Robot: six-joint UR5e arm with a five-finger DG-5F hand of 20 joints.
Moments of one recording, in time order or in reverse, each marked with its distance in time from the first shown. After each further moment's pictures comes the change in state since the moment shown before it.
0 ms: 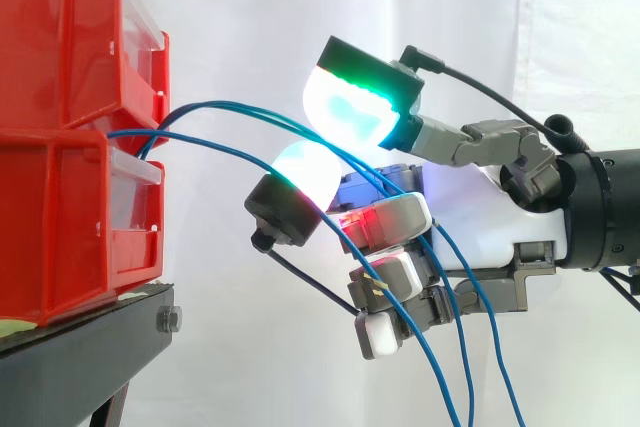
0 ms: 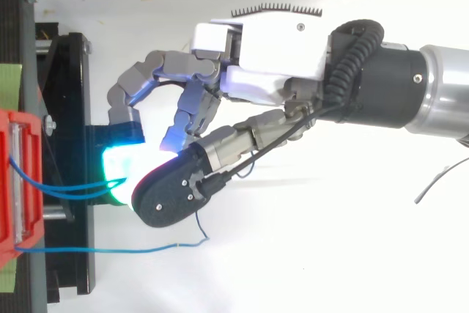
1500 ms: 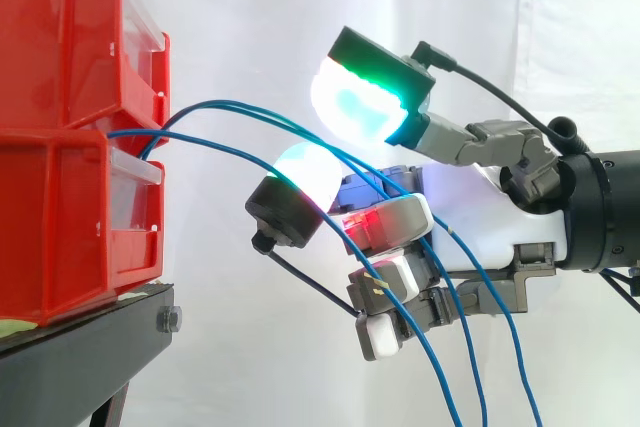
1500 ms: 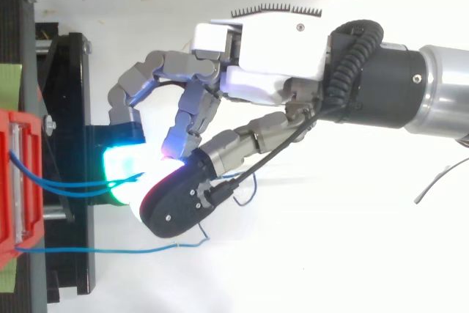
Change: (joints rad) arm 0.000 -0.001 0.000 0.000 0.001 0.000
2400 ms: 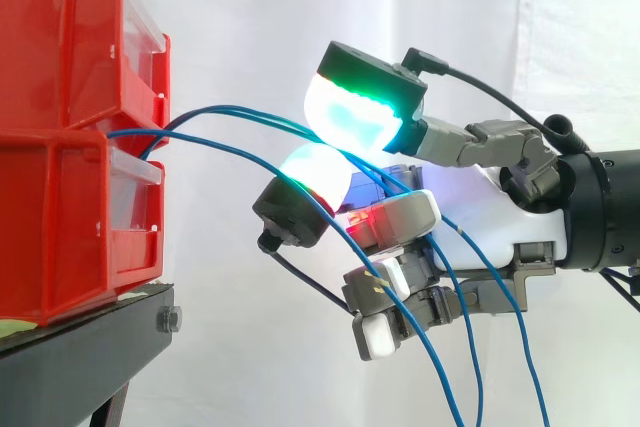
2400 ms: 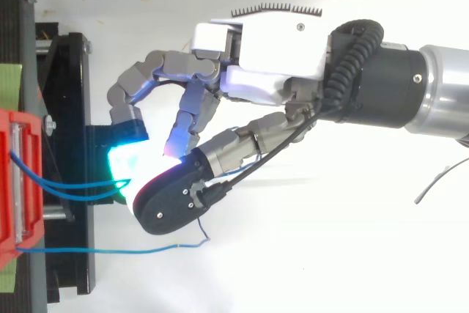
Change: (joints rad) arm 0.000 0.000 0.000 0.000 0.000 0.000
